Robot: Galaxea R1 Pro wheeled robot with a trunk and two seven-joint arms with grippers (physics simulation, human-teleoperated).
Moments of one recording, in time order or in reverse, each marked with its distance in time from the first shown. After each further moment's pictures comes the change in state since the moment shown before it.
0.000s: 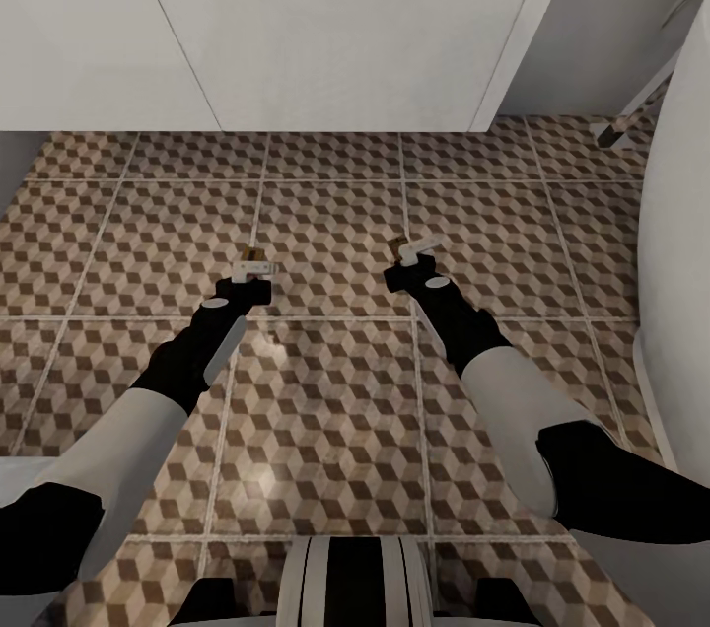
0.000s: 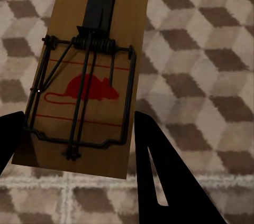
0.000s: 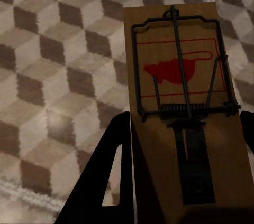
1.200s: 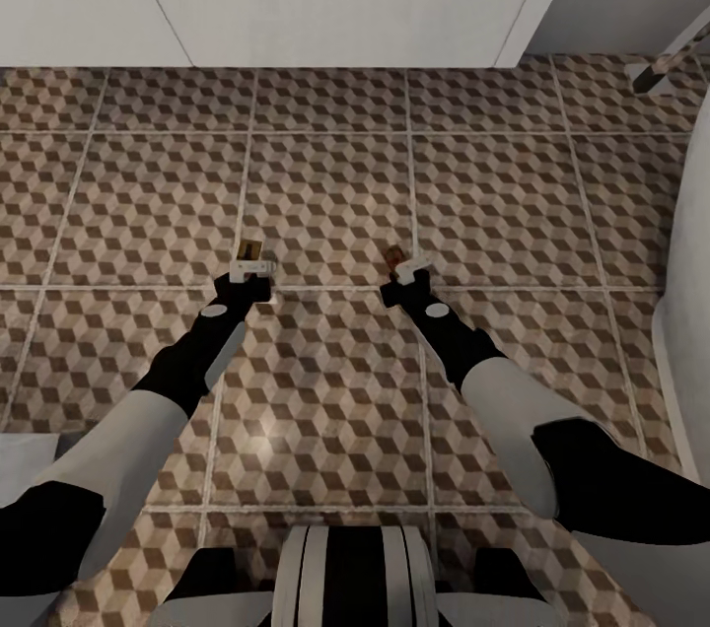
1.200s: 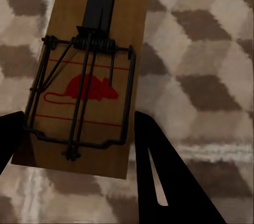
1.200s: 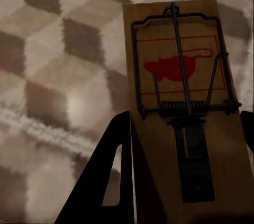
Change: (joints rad) left arm 0.002 0.000 -0.002 0.052 0.001 -0.169 -0.006; right arm 0.005 -0.006 0.002 0.186 0.001 -0.298 0.004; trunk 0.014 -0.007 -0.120
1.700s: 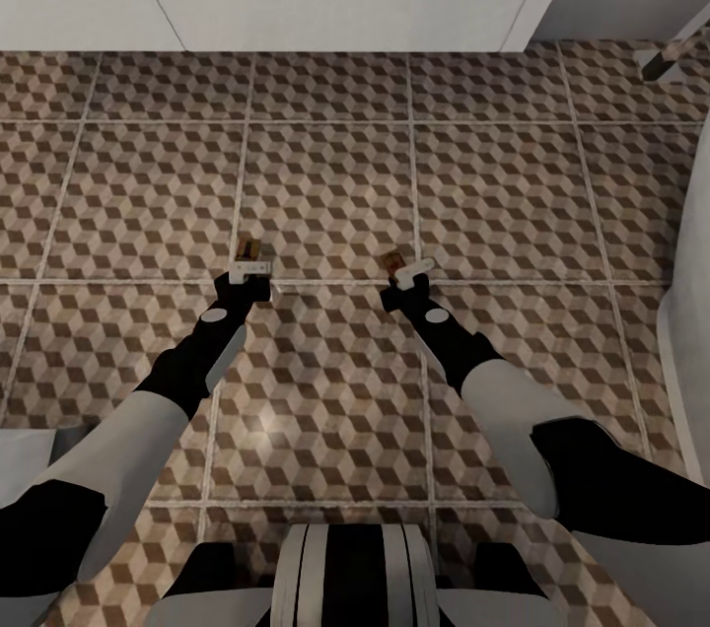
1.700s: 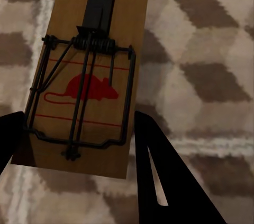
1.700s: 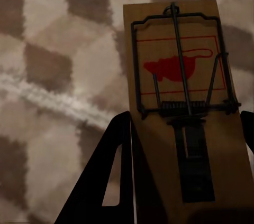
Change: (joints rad) left arm 0.000 0.000 -0.006 0.032 0.001 -0.082 -0.002; right arm 0.000 0.000 0.002 0.041 0.002 -0.034 -0.003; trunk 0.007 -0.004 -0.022
